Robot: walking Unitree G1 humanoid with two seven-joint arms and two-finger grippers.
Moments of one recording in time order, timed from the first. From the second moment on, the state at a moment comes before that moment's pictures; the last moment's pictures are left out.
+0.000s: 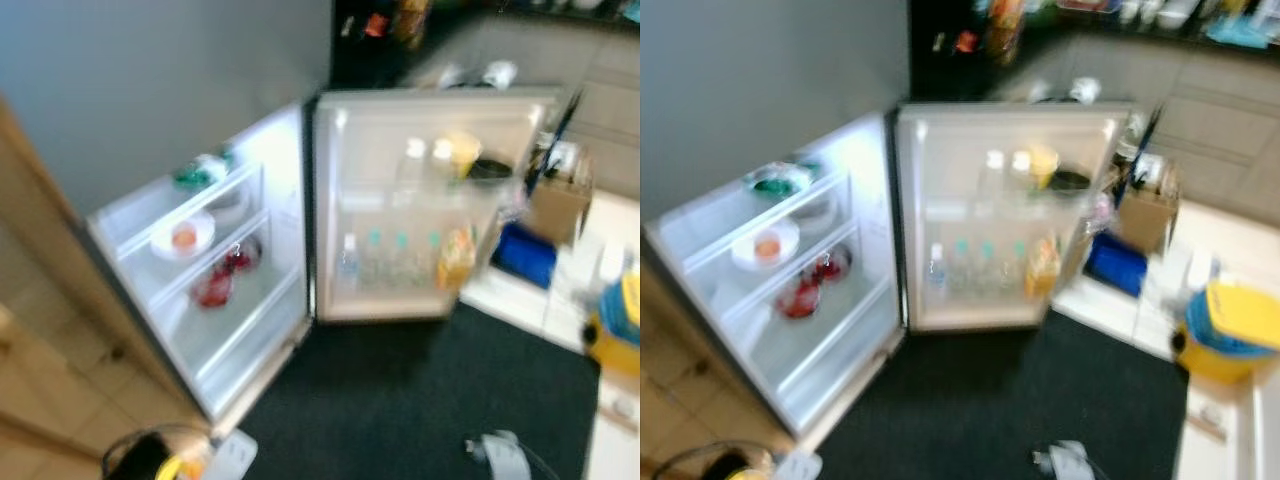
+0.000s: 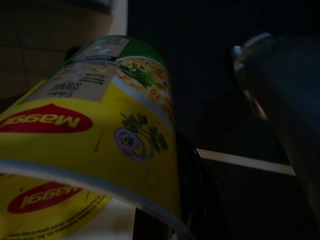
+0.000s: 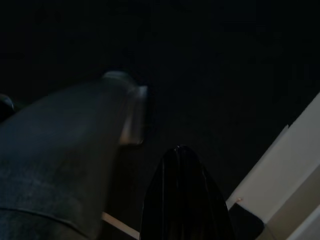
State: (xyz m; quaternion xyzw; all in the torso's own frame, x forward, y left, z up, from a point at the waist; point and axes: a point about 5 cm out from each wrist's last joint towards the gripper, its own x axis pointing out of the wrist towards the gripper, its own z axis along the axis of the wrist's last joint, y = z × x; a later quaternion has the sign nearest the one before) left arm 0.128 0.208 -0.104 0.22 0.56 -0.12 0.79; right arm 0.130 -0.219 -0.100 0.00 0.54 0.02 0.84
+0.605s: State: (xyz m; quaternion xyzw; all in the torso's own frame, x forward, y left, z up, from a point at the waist) left arm 0.131 0.207 -0.103 0.23 0.56 -0.12 0.79; right arm 0.126 -0.220 -0.101 -0.01 0.55 0.03 0.83
